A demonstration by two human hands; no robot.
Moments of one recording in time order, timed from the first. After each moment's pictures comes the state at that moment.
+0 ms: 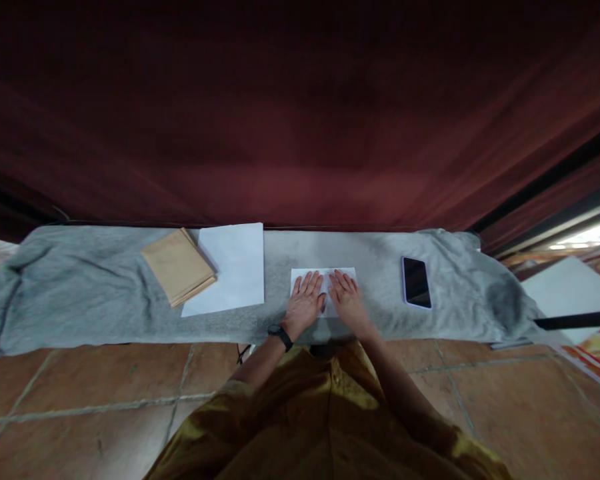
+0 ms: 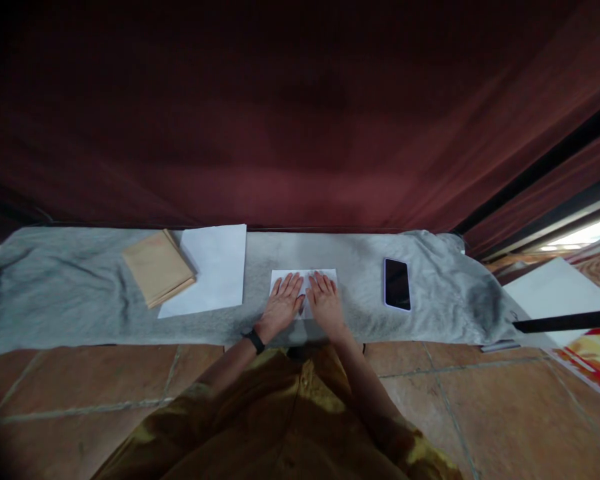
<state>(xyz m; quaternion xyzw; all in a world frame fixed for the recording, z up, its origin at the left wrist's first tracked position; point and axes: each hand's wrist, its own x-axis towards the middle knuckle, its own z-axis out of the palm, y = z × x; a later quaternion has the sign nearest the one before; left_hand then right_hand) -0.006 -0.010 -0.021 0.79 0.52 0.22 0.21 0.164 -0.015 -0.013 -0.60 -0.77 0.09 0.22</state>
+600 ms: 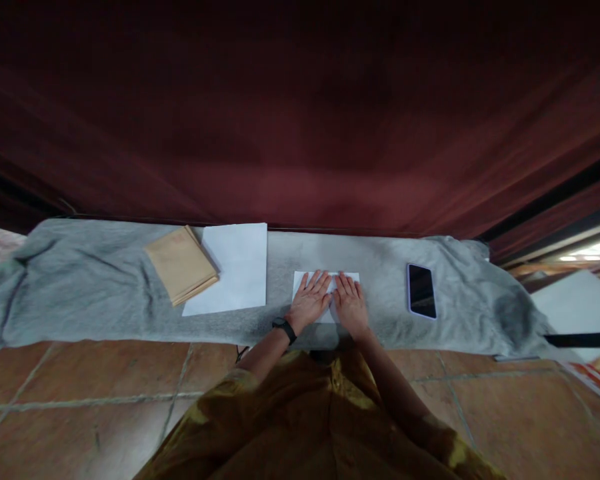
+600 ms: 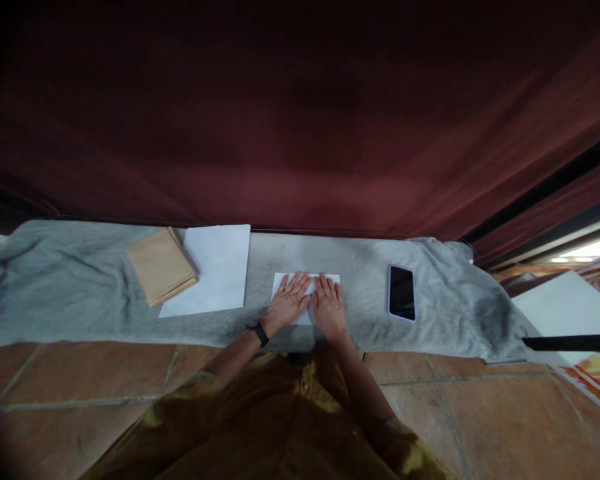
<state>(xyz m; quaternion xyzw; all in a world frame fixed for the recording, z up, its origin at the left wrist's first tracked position) -0.001 0.011 -0.016 0.81 0.50 0.23 0.23 0.163 -0.006 -0.032 -0.61 -0.77 0.05 0.19</state>
